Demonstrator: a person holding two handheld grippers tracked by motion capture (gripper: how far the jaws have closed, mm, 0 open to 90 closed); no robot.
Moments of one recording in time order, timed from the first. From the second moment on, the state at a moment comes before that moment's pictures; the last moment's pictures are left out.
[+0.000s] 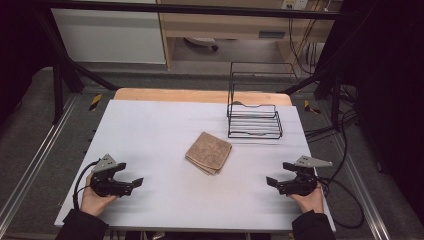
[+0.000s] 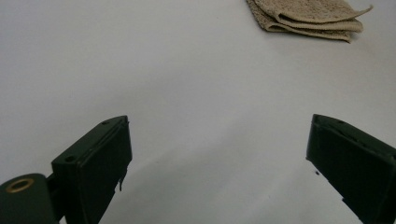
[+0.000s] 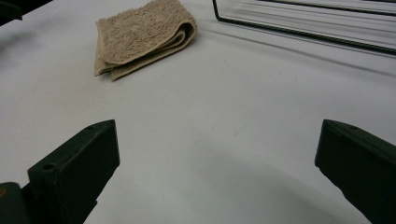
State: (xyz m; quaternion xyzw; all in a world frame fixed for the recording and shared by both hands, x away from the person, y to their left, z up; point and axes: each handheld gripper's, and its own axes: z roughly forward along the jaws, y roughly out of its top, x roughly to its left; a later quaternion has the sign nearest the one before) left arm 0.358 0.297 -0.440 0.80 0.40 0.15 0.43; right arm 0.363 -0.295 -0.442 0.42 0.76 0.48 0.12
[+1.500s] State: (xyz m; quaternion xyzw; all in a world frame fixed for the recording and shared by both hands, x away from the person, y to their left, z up) left arm 0.357 0.299 -0.441 0.79 0.41 0.15 0.43; right arm 0.370 -0.198 -0.430 0.36 0.81 0.46 0.12
